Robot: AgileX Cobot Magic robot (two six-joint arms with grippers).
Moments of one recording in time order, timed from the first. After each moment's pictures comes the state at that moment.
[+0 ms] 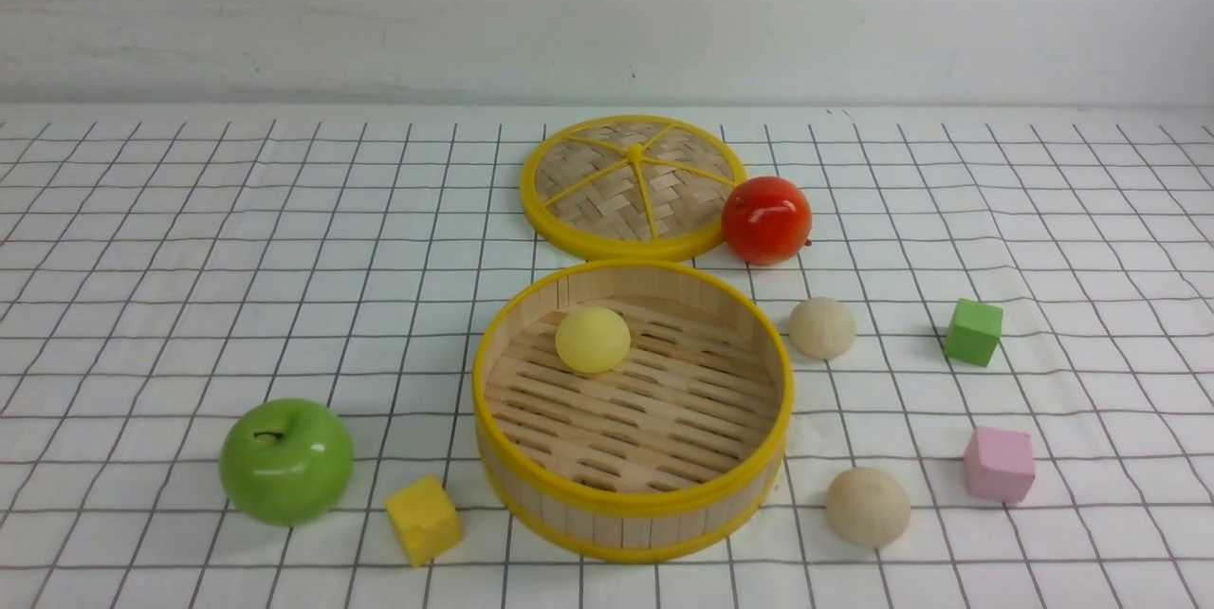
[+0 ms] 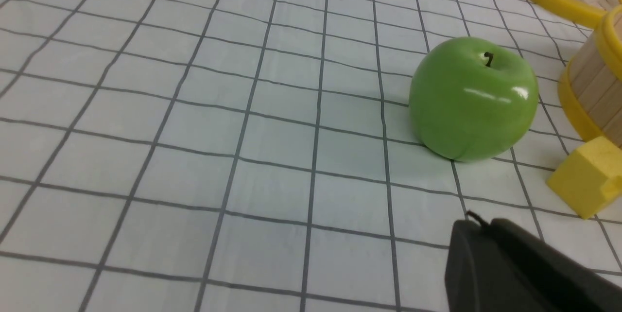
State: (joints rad) right arm 0.02 -0.01 0.02 -0.09 0.38 -0.14; left arm 0.00 -0.01 0.03 -0.04 0.37 -0.18
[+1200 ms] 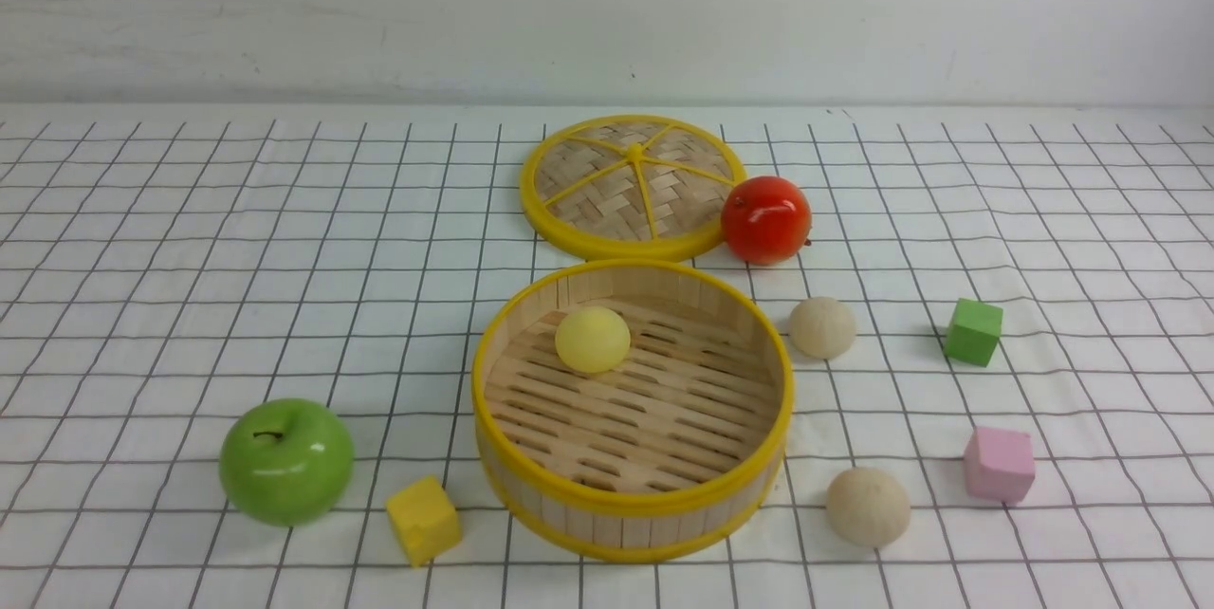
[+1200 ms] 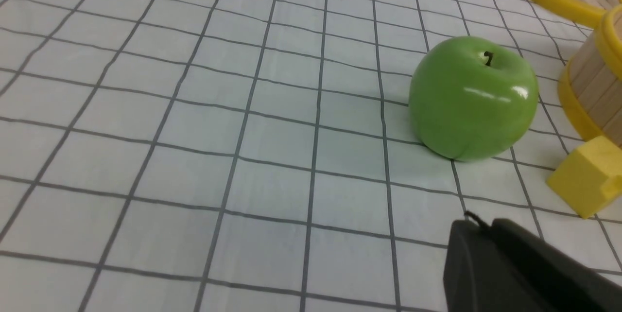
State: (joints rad) right arm 0.09 0.99 -0.73 -0.01 0.21 0.17; left arm 0.00 -0.01 0.03 -0.04 0.37 -0.18
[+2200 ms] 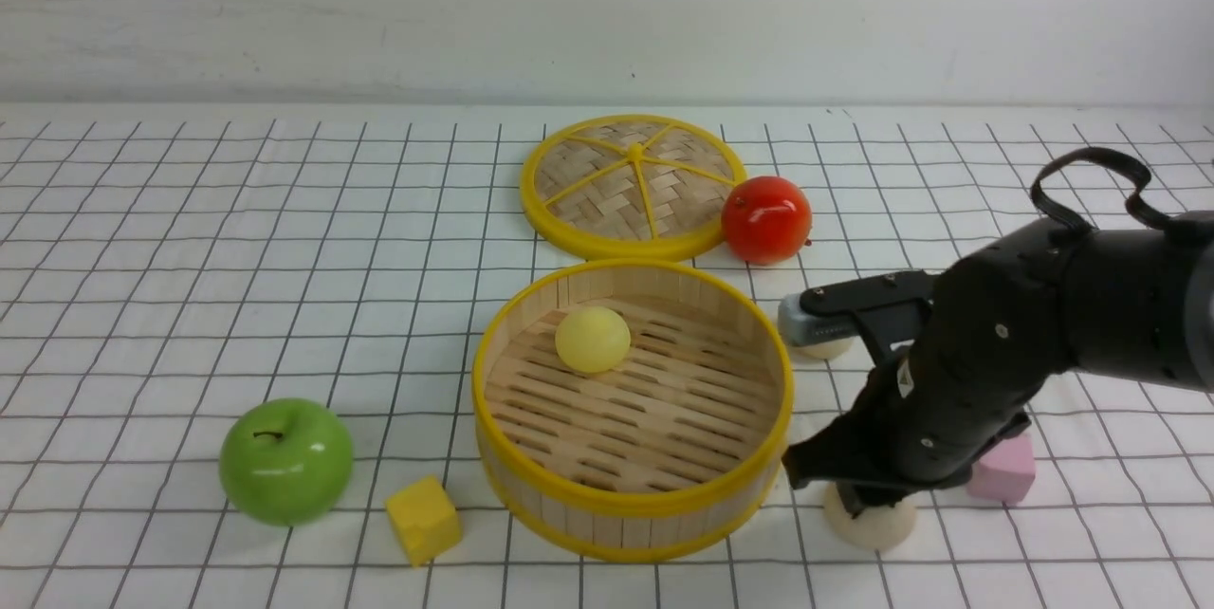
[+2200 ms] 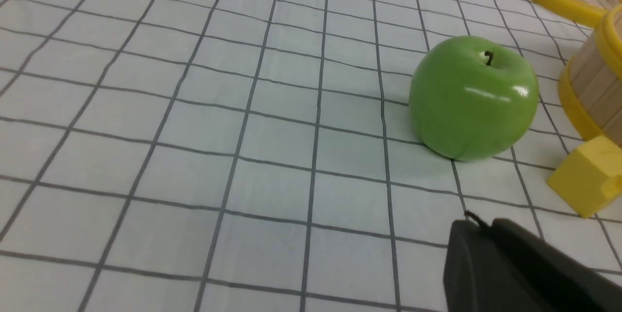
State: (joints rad) right arm 0.46 1.76 -1.06 -0.02 0.64 0.24; left arm 0.00 -0.01 0.03 -0.04 0.37 -0.18
